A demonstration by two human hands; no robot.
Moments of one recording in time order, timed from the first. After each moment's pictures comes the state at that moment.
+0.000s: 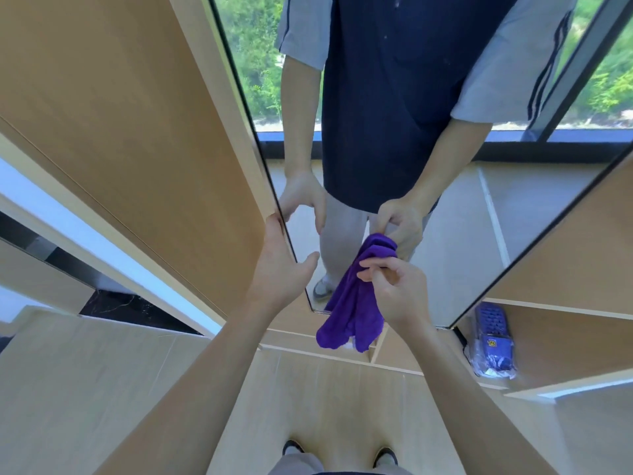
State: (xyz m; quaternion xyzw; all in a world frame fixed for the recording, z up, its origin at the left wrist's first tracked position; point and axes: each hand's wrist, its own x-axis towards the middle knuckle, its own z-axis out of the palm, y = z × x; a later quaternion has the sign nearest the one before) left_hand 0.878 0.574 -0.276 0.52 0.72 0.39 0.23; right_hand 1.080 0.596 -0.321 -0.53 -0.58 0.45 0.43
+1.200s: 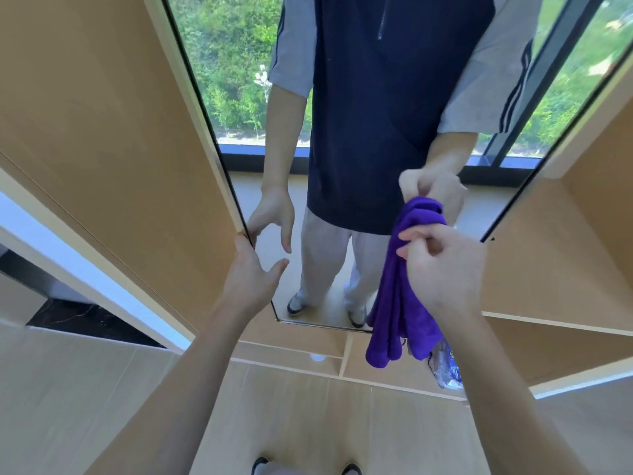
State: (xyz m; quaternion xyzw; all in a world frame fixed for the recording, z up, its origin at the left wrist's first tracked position) left_hand 0.881 0.579 -0.307 0.49 0.76 0.37 0.22; right_hand 1.161 0.603 -0.219 -0.61 -0.61 0.23 0.45
